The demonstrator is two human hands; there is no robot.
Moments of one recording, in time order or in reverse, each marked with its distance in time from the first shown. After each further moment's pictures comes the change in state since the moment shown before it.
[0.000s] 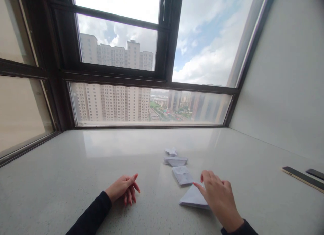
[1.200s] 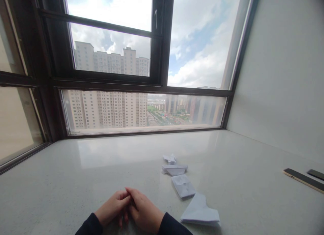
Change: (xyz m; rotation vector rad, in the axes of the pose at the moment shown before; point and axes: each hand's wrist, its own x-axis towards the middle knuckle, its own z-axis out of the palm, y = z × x) left_hand 0.004 -0.006 0.000 -0.021 0.041 0.029; right_hand 0.019 -0.180 0.011 1.380 -0.440 -0.510
